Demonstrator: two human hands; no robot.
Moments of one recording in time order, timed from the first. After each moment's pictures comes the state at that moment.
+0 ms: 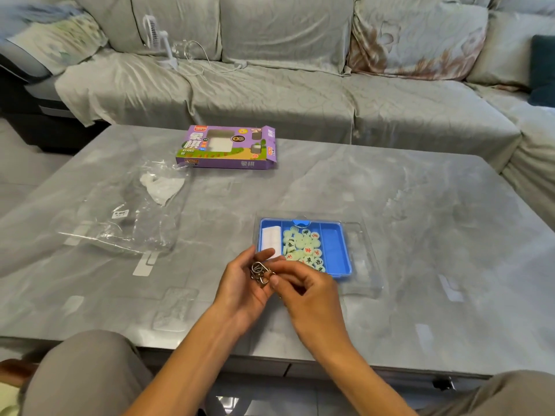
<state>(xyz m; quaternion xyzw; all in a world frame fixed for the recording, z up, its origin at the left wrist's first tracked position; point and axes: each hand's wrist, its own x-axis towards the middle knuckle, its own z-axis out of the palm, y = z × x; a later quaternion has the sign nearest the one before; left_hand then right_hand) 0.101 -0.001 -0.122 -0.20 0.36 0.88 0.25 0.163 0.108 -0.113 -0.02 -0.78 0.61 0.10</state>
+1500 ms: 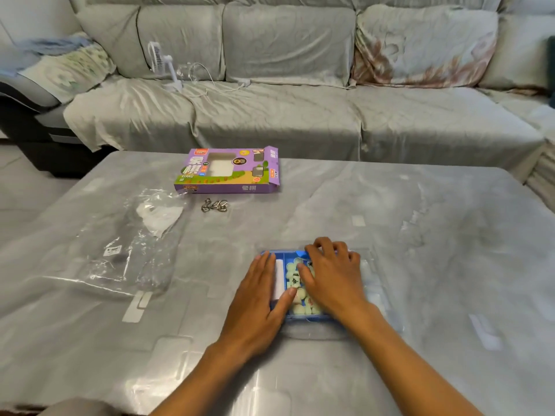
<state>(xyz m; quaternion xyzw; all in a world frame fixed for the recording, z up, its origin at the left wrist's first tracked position) 0.056 0.007 -0.176 0.16 0.92 0.35 0.02 0.033 0.175 -0.151 -0.02 -1.00 0.05 0.08</state>
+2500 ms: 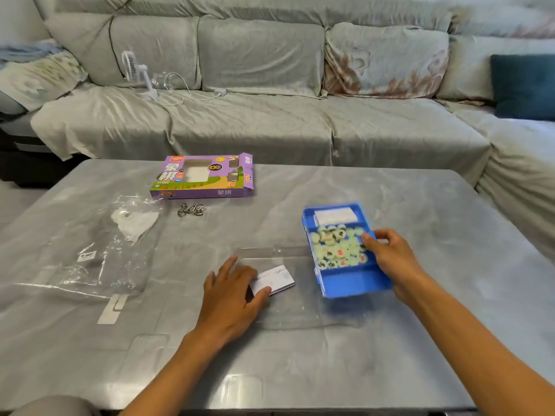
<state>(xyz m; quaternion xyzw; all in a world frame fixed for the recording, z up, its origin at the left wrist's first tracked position) 0.050 0.009 -0.168 0.17 0.96 0.23 0.01 0.073 0.300 -0.102 -0.30 -0.76 0.57 0.09</state>
